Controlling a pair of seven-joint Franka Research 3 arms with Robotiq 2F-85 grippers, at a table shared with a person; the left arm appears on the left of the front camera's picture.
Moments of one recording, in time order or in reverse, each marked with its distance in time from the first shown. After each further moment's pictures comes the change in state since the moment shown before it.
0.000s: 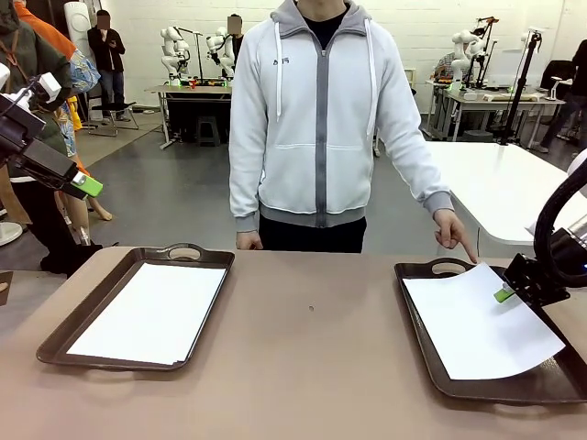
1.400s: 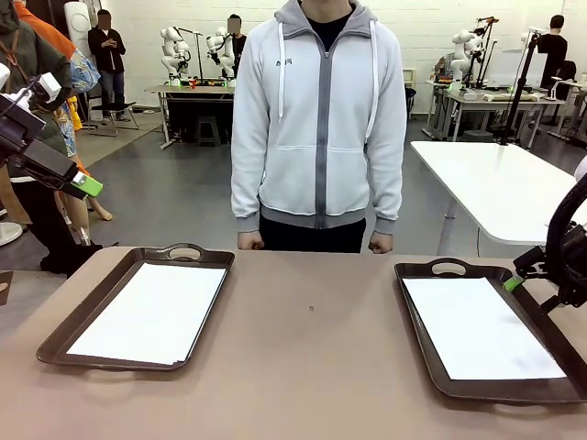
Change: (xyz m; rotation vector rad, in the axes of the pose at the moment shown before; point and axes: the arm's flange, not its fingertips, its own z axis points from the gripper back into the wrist) left arm 0.000 0.000 0.000 0.000 0.000 0.000; right arm -0.015 -0.002 0.021 -0.122 -0.113 -0.070
